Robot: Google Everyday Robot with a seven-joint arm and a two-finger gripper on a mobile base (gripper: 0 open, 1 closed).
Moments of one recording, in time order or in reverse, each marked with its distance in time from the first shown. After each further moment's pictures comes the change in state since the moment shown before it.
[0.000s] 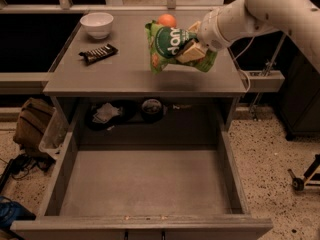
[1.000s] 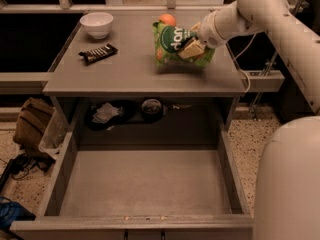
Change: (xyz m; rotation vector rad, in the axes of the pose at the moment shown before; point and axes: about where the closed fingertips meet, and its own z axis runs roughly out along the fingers) arm 0.039 -0.052 0.056 -0.004 -0.001 0.090
